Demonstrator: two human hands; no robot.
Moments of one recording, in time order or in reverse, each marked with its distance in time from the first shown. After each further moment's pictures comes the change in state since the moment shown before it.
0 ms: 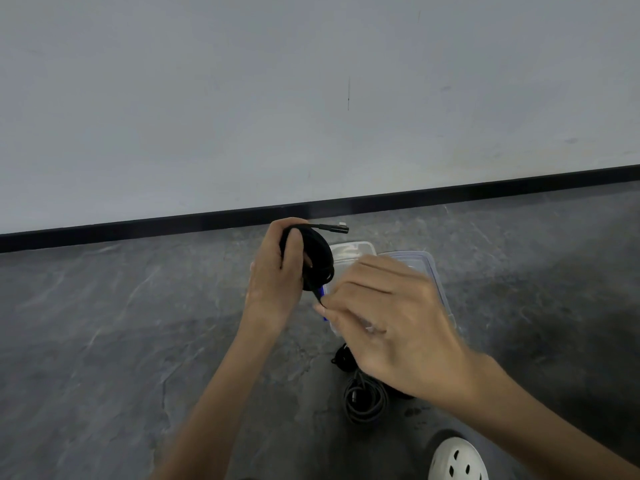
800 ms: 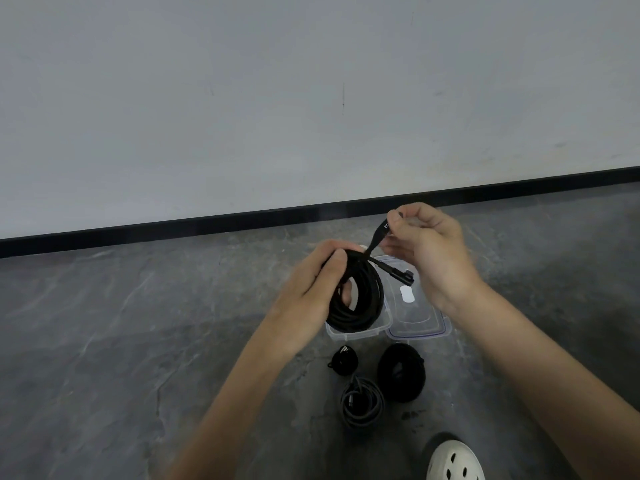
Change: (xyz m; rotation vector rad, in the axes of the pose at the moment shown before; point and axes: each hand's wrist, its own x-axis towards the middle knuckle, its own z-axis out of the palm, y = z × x) left_hand -0.021 0.016 0.012 -0.161 -0.455 0.050; right_hand 0.019 0.079 -0.011 0.810 0.330 1.058
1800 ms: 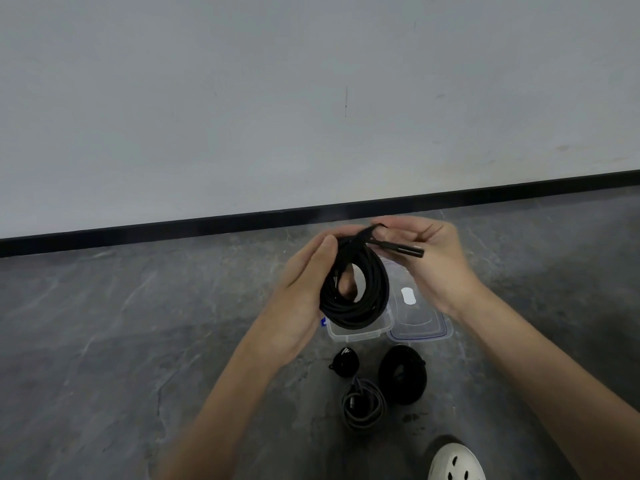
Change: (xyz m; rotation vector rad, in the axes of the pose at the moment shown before) left_hand -0.002 0.010 -0.004 -0.412 -0.019 -0.020; right_hand 0.002 0.010 -0.001 0.043 -0.160 -0.031
